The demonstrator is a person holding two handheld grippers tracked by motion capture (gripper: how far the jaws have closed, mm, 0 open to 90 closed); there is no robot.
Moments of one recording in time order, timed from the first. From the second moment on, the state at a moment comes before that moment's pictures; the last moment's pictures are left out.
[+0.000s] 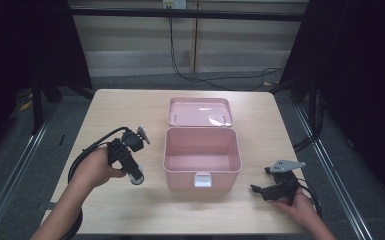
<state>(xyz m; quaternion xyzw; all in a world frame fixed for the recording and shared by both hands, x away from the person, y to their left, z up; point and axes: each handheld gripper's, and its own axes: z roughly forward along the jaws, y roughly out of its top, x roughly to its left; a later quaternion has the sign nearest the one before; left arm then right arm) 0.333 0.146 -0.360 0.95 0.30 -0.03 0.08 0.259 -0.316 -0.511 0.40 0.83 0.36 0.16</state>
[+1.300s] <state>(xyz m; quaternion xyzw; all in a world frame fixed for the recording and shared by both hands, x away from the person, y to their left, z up) 0.357 0.108 -0.277 0.95 0.29 -0.02 0.09 0.259 -0.316 -0.511 0.39 0.83 0.36 0.16</state>
